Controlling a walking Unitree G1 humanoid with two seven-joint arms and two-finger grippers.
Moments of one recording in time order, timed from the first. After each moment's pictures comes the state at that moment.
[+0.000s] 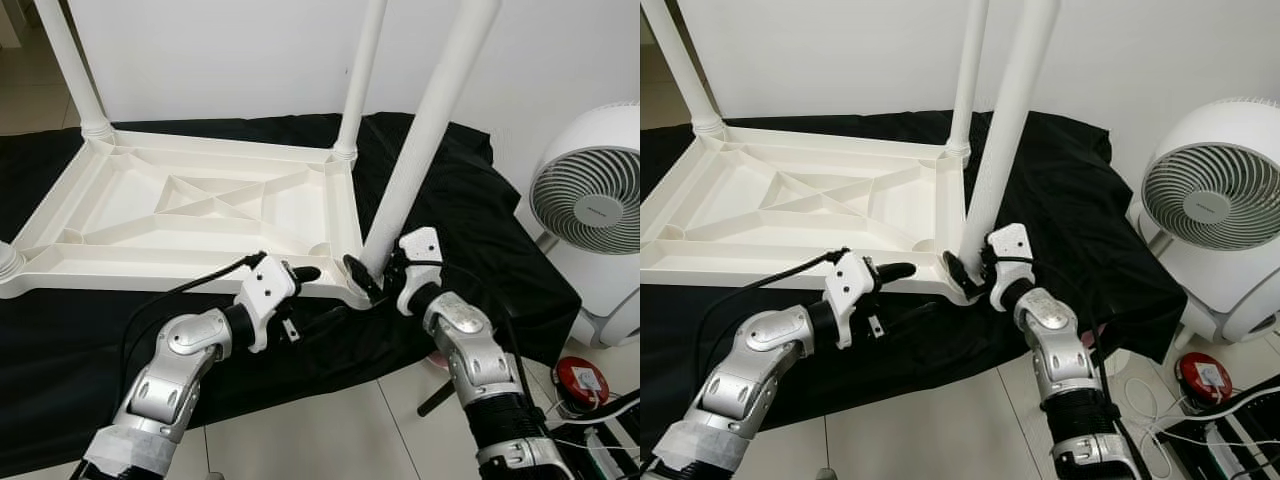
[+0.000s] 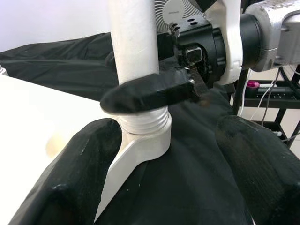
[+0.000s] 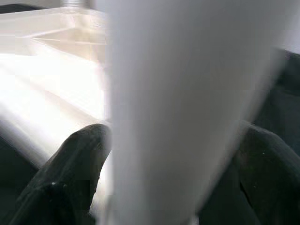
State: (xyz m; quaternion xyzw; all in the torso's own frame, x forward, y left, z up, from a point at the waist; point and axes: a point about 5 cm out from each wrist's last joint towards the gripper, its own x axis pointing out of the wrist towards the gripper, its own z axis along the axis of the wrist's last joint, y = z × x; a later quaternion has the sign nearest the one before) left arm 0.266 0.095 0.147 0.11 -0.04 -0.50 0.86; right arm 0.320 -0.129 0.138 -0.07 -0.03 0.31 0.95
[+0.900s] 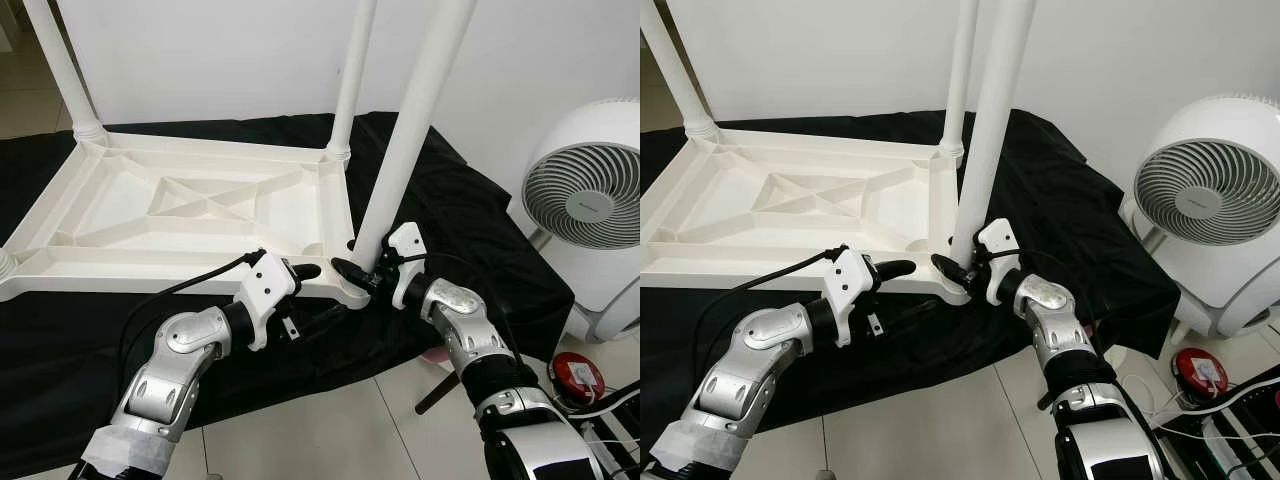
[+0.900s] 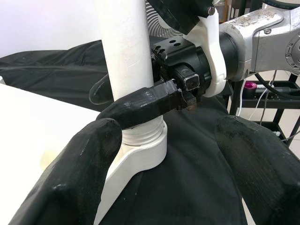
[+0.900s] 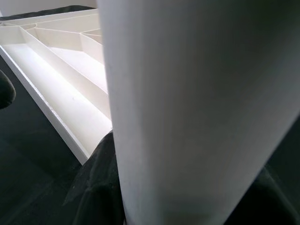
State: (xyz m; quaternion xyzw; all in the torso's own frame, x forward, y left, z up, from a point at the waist) left arm 0.265 0.095 0.151 0.11 -0.04 -0.50 0.86; right arm 0.340 -0.124 0.126 -0.06 -0.02 0.42 0.91
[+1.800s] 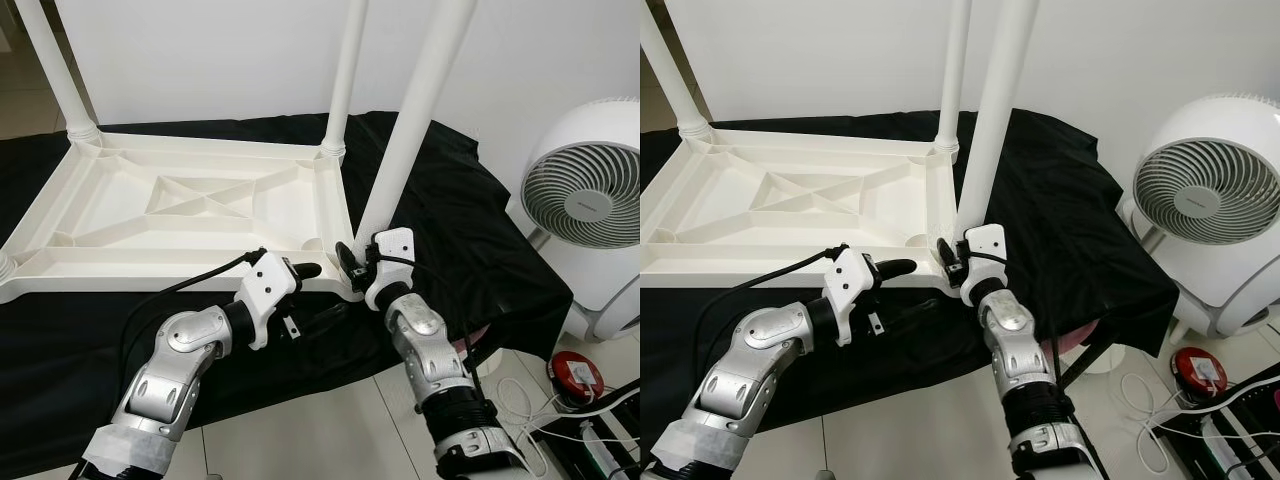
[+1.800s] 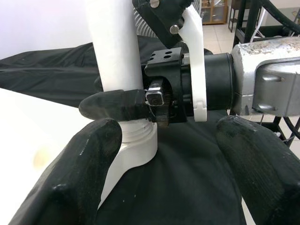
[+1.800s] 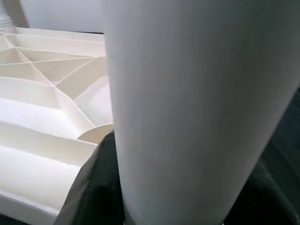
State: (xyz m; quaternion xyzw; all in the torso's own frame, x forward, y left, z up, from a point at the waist) left arm 0.266 0.095 0.153 0.11 -0.05 -0.50 0.86; right arm 0.327 -0.089 0.124 0.00 -0.03 0.15 0.99
